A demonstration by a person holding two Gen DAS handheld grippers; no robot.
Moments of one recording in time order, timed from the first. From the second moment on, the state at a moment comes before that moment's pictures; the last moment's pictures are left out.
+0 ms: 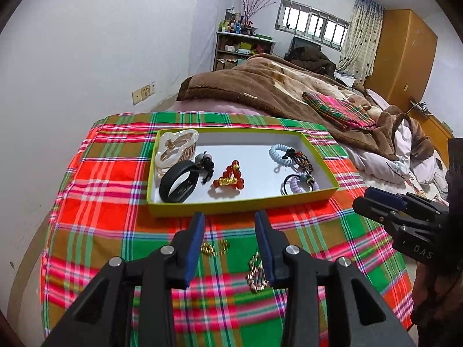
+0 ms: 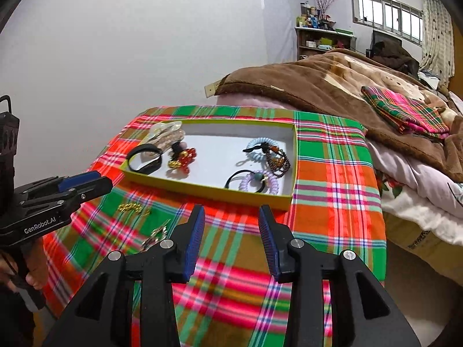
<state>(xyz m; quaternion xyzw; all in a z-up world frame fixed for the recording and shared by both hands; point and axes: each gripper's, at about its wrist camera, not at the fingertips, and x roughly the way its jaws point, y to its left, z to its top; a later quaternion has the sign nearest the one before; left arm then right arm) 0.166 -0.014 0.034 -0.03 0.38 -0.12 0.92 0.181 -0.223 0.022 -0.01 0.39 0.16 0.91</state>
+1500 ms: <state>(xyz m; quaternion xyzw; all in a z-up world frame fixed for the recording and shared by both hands) 0.121 0.051 0.003 -0.08 0.39 -0.08 0.91 0.162 -0.152 -0.023 -0.03 0.44 0.20 0.87</state>
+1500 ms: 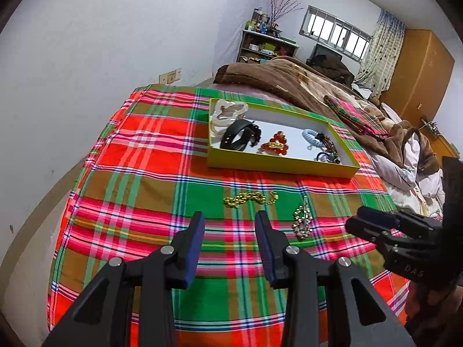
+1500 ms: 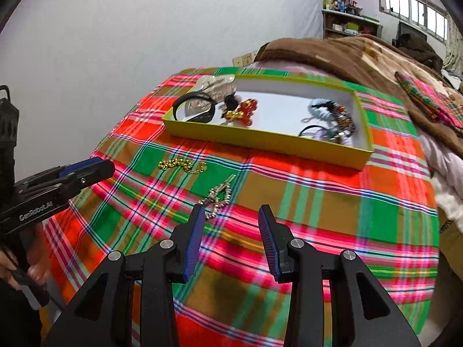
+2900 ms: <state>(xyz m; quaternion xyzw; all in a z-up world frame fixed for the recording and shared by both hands) 0.185 -0.003 -0.037 0.01 0.43 -0.14 0.89 0.186 -0.178 -0.041 -0.02 0.44 0.17 0.88</state>
